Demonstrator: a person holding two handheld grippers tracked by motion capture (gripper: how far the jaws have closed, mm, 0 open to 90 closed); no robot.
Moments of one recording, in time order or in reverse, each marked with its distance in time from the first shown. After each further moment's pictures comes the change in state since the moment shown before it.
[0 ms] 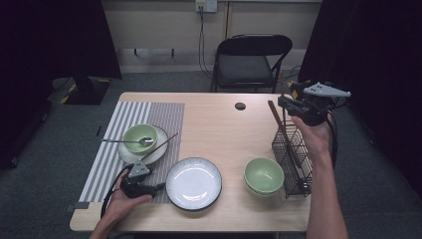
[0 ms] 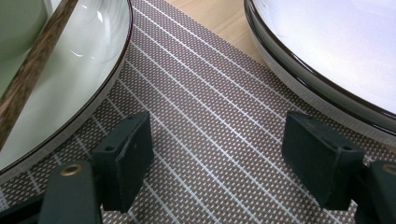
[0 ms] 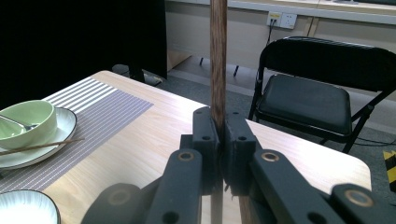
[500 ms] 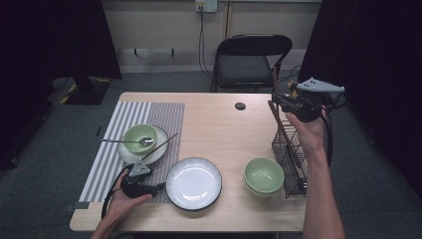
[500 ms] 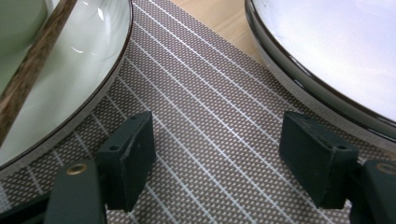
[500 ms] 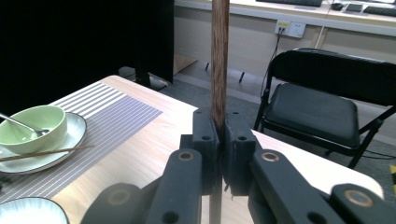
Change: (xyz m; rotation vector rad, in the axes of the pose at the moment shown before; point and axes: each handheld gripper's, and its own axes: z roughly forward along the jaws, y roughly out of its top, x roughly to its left) left arm -0.002 0.003 -0.002 0.012 -0.006 -0.027; right arm 0.015 0.013 0.007 -0.013 0.030 -0.020
